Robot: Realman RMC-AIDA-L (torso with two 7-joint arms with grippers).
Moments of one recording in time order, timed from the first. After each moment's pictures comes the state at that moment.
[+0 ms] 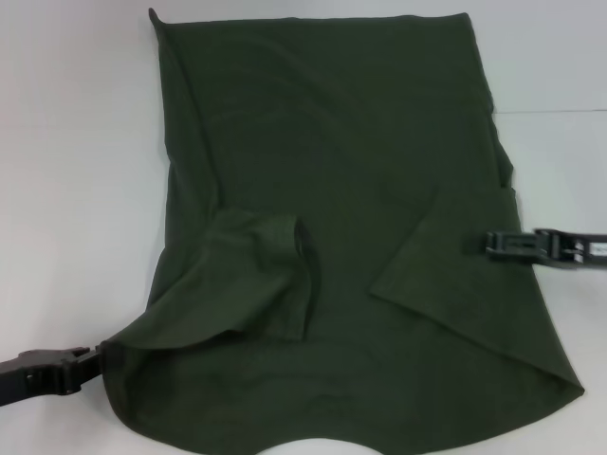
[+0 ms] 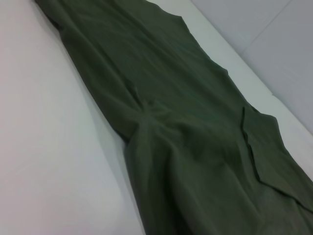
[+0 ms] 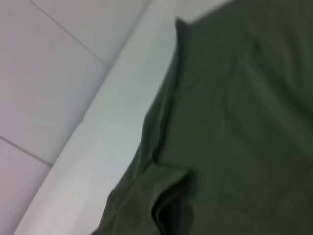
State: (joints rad) left arm -0.38 -2.16 0.29 0.82 2.36 1.60 -1.76; right arm 0.58 1.96 -0.58 -0.53 -2.13 -1.44 2.07
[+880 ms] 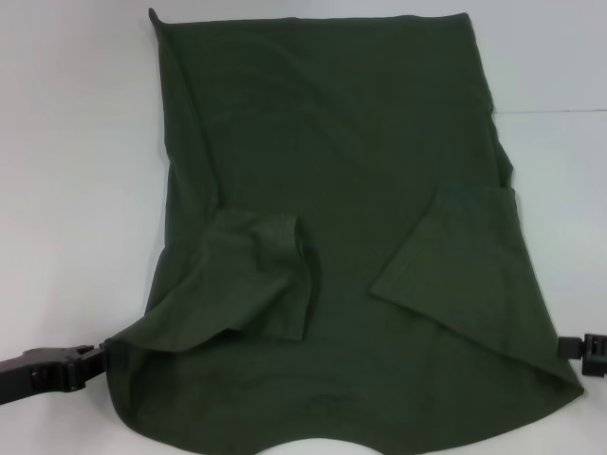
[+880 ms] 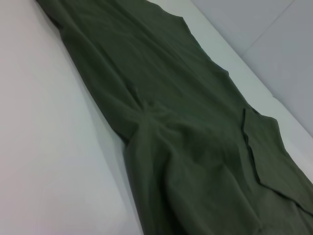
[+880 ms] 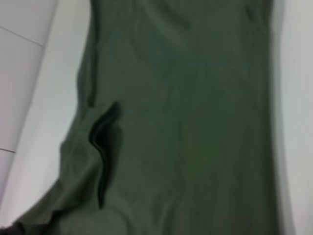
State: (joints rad) left arm -0.38 -2.16 0.30 0.81 2.36 1.59 -1.77; right arm 0.36 1.91 -0.55 -0.61 -2.22 -1.58 2.21
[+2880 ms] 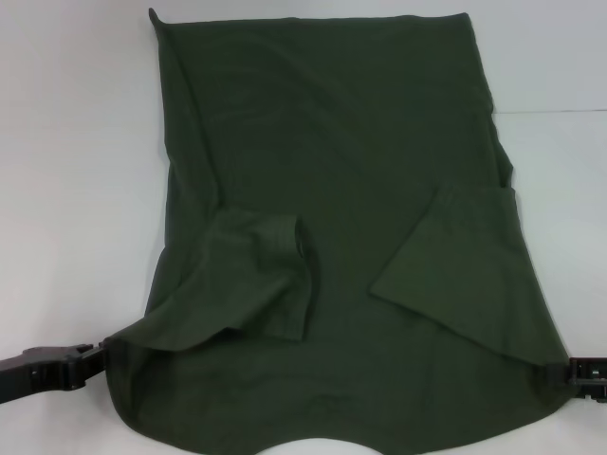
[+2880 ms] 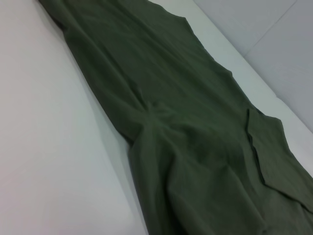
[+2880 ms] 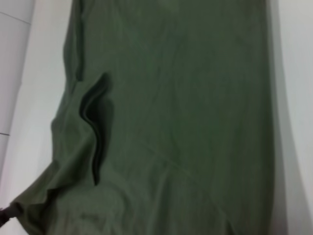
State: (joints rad) left arm -0.38 -2.16 0.30 0.80 2.36 1.57 -1.77; right arm 0.38 1.92 -0.55 -0.57 -2.30 -1.58 2.25
